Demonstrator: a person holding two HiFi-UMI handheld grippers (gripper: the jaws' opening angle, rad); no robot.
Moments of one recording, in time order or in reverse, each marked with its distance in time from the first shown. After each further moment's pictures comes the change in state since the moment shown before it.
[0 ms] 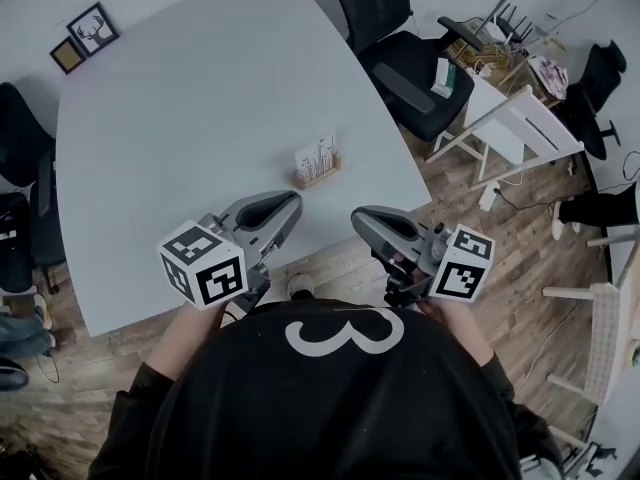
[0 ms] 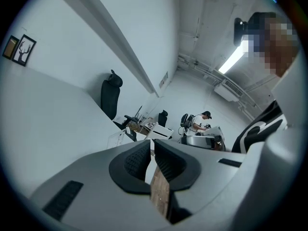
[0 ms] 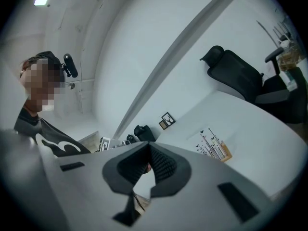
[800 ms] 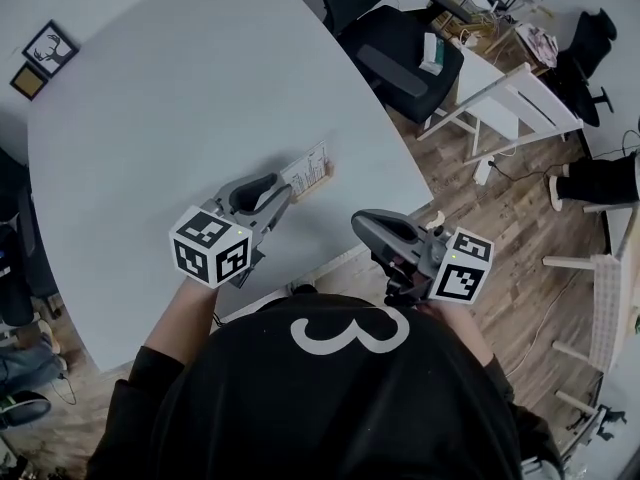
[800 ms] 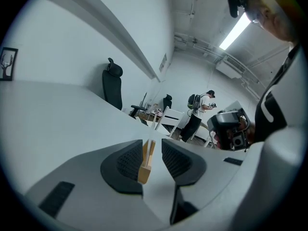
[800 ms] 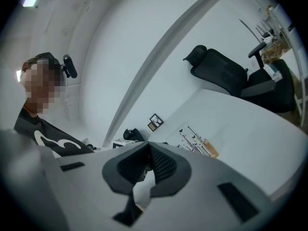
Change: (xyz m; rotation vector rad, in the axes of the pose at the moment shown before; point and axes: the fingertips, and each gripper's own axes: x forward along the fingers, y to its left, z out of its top) left arm 0.065 0.107 -0.026 0.155 0.177 0.057; right arm 0.009 -0.065 0.001 0.101 -0.028 -0.118
